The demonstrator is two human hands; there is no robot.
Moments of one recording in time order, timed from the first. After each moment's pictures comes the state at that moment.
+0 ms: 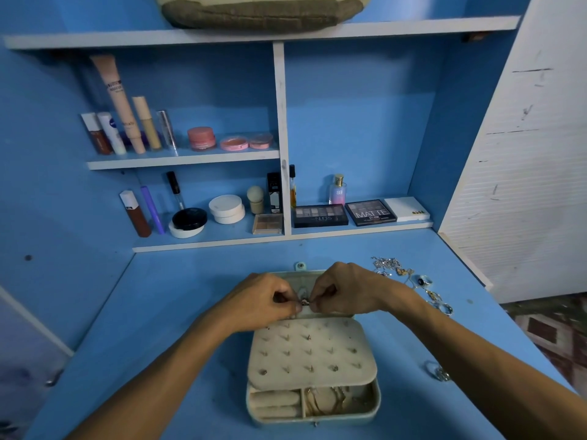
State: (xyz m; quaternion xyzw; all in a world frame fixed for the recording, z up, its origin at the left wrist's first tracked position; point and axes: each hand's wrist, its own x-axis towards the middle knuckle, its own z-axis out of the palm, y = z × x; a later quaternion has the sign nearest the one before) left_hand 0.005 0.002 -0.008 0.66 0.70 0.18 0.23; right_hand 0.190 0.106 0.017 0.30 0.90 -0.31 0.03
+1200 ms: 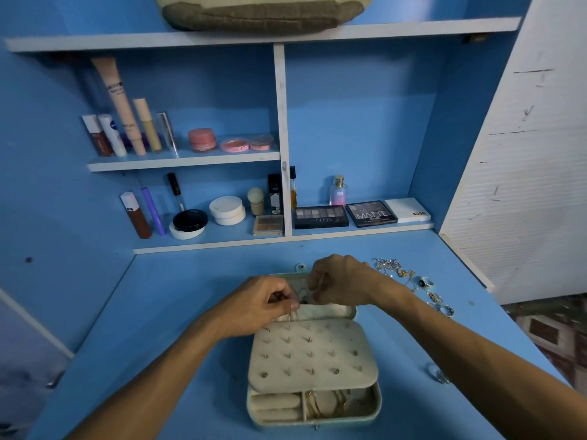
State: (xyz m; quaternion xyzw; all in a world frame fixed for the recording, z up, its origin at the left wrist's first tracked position) left_hand -0.001 -0.004 -0.009 0.66 0.66 0.25 0.27; right_hand 0.177 0.114 0.015 0.35 0.90 -0.26 0.02
